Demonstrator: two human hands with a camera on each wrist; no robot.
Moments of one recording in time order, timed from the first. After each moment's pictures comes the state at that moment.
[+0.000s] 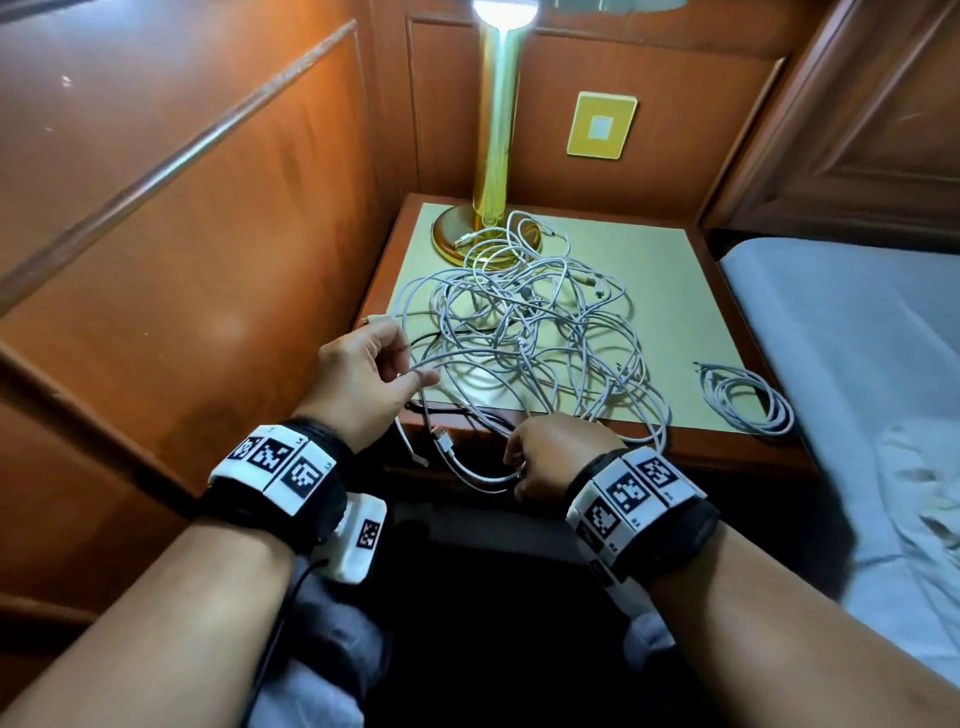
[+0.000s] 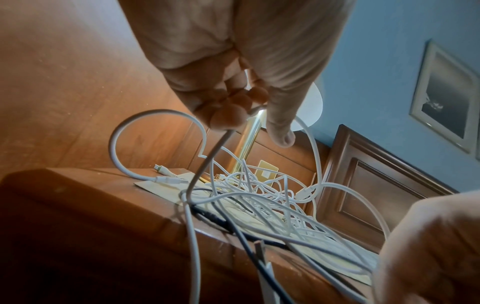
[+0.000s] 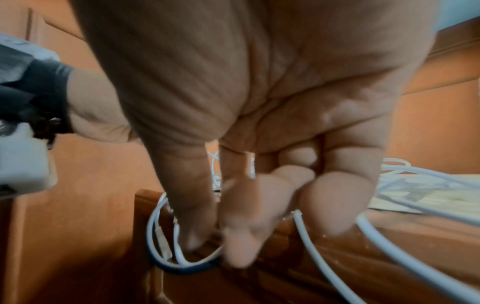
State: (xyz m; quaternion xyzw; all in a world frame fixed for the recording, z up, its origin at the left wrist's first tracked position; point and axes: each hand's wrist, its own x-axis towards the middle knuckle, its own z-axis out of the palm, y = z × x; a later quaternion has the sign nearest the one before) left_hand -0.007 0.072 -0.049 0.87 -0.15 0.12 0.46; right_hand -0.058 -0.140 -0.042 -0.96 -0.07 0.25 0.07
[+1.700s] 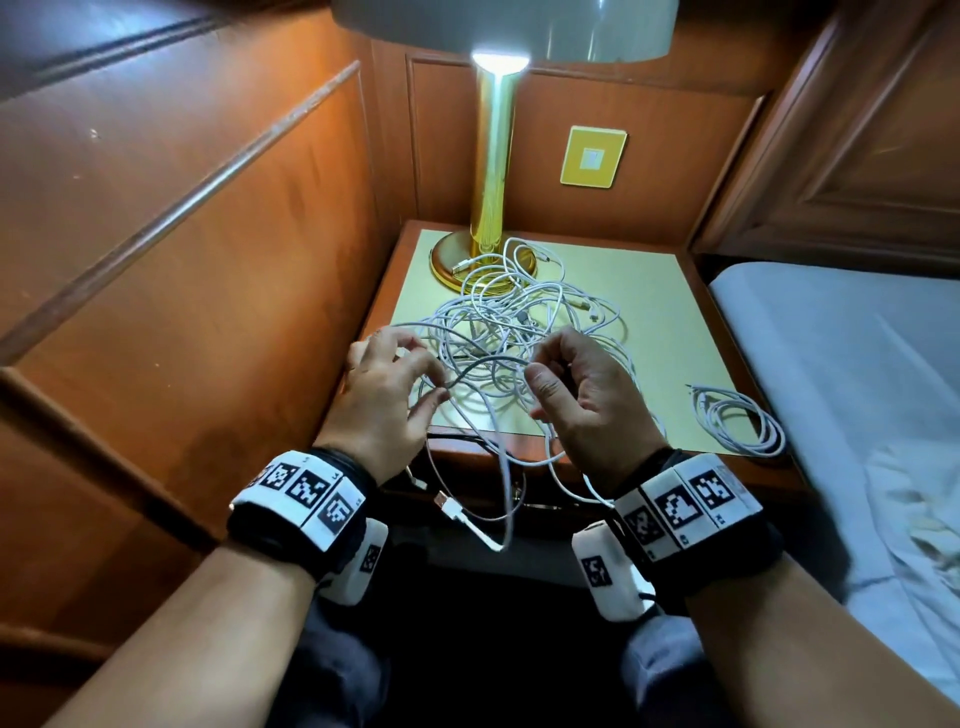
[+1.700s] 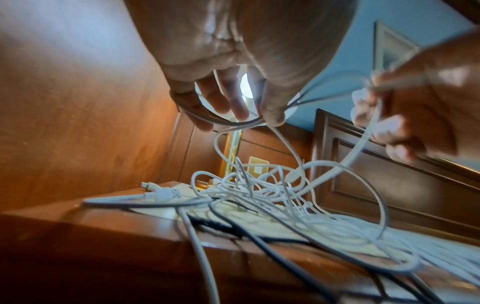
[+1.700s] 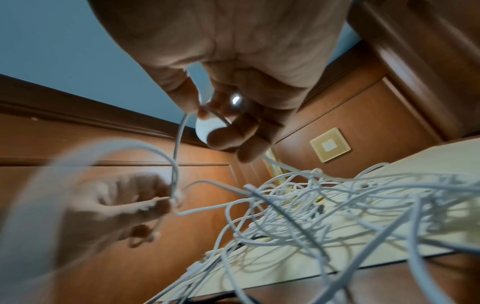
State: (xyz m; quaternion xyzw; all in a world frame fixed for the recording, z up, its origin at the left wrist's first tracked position) left_hand -0.008 0.059 -0.047 0.90 -0.22 0.17 0.33; right_hand -0.053 -0.159 -0.014 -0.85 -0.12 -0.16 0.49
